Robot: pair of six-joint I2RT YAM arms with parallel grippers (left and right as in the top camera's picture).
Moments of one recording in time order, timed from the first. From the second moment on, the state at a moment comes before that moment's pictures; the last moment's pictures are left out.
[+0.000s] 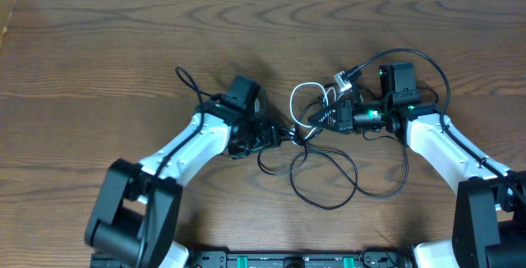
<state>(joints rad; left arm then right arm) -0.44 1.70 0.96 -0.61 0.34 -0.66 0.18 1.62 0.87 -0.25 -1.15 0.41</state>
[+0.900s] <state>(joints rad) -0.47 1.77 0.96 -0.42 0.33 -0.78 0.18 1.62 0.87 -0.29 -1.11 0.41</state>
